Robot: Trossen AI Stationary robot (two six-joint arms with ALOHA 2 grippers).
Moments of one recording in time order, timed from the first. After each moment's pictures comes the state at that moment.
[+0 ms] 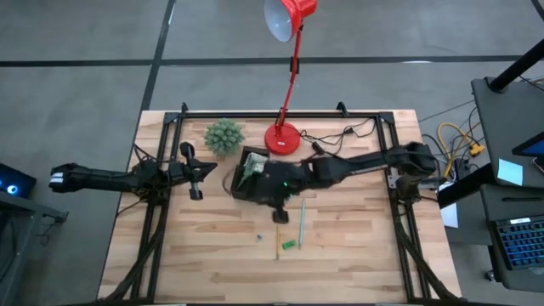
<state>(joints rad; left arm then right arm) 0.00 0.40 0.00 0.58 -0.22 0.22 0.11 1.84 1.55 -0.40 -0.09 0.02</state>
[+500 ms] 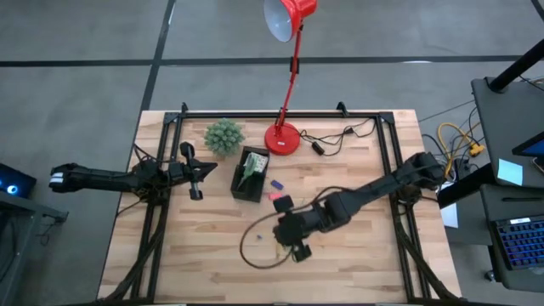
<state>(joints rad) 0.00 0.40 0.00 0.58 -0.22 0.22 0.39 1.82 1.52 -0.53 0.14 -0.12</state>
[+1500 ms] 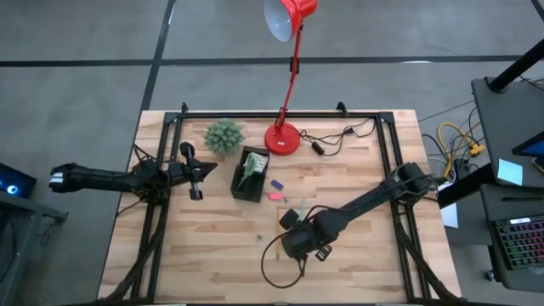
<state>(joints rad) 0.00 0.40 0.00 0.59 -0.22 0.22 0.44 1.99 1.51 -0.86 0.13 -0.43</state>
